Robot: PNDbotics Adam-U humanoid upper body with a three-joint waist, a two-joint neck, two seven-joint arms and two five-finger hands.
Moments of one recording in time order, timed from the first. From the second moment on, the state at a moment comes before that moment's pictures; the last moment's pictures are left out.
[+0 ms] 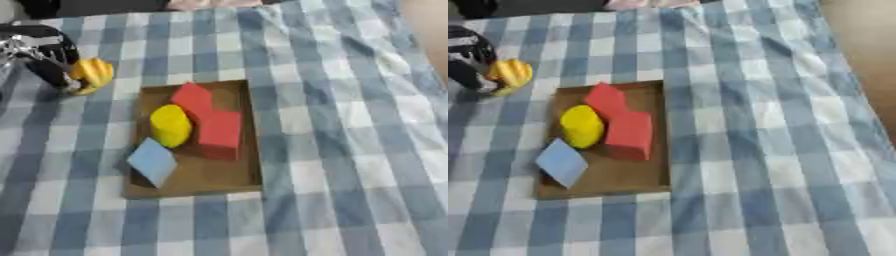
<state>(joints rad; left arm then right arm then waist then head) -1.03 0.66 -0.09 -0.92 -0.93 -0.05 -0.63 -0.46 -0.87 -0.08 -1.99 -0.11 -0.15 -0.03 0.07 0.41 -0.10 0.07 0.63</state>
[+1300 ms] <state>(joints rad) -0.86 0.78 -0.37 -1.83 -0.59 -0.08 -0.66 -0.47 -0.86 -0.08 -1.99 -0.13 -0.16 -0.02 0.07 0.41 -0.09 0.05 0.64</state>
